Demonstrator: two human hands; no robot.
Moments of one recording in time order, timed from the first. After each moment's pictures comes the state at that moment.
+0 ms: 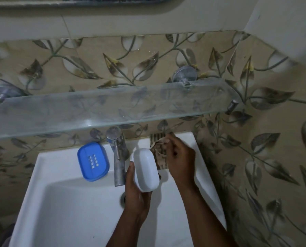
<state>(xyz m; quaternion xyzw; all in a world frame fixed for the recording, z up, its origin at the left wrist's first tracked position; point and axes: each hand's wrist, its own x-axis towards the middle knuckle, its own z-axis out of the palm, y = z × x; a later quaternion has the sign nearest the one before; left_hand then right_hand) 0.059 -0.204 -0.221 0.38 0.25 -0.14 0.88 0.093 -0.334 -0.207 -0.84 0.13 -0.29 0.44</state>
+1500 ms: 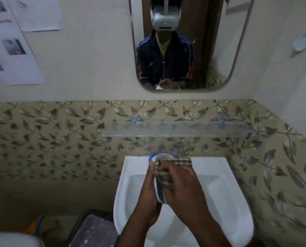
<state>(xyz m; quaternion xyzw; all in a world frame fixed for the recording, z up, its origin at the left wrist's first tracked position) -0.087 -0.042 -0.009 0.40 0.11 -0.14 0.90 -0.109 -0.146 0.015 -0.89 -0.16 -0.26 0.34</state>
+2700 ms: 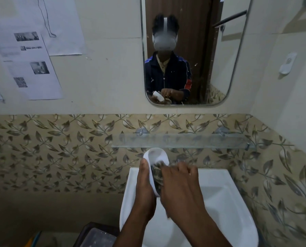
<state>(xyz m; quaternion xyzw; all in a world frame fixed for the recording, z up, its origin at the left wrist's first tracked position) -0.089 -0.014 0.021 0.47 0.00 -0.04 0.88 -0.128 -0.100 0.071 -0.98 -0.08 -0.15 0.04</state>
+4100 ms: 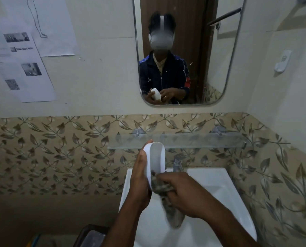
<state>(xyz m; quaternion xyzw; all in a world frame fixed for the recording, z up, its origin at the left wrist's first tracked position) -0.064 -0.011 0.033 0.53 -0.02 0.00 0.85 -0.116 -0.142 0.072 -0.92 -0.22 -0.02 0.32</state>
